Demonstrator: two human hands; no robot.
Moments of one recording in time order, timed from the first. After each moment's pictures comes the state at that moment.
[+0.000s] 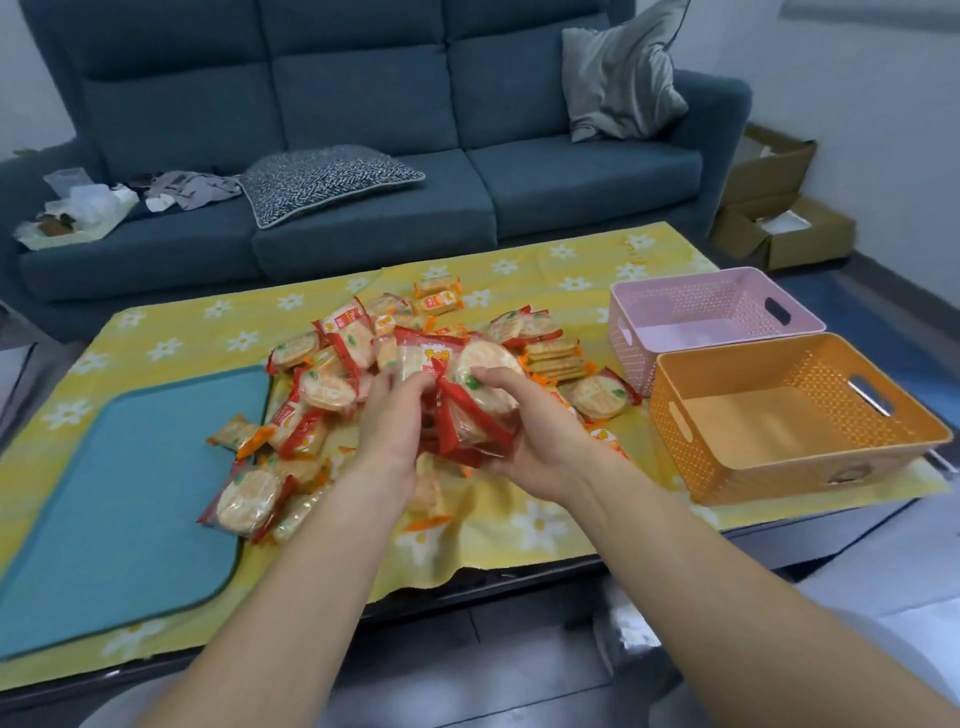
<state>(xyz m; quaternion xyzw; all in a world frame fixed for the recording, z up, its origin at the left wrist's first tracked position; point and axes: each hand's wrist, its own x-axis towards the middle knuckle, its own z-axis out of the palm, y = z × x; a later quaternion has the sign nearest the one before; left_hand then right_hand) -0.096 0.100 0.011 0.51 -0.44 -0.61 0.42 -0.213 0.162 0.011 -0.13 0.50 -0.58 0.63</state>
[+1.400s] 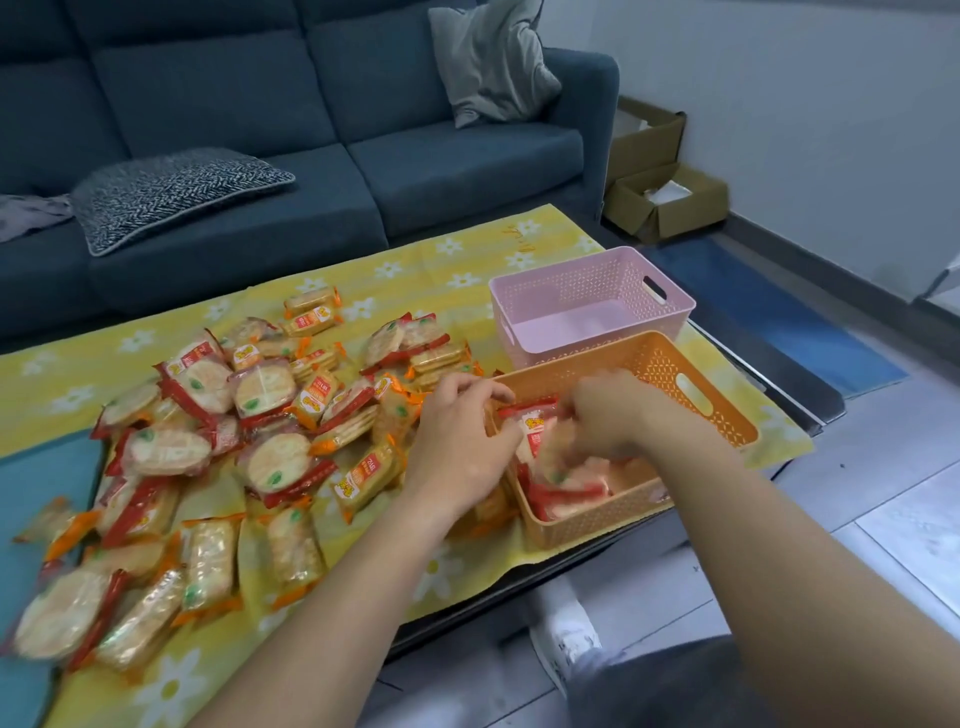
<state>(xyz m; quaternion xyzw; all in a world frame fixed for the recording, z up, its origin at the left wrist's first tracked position) -0.244 0.139 -0.027 0.36 -0.86 -0.31 0.16 -0.406 0.224 -0.002 -0.51 0.84 0.03 0.19</state>
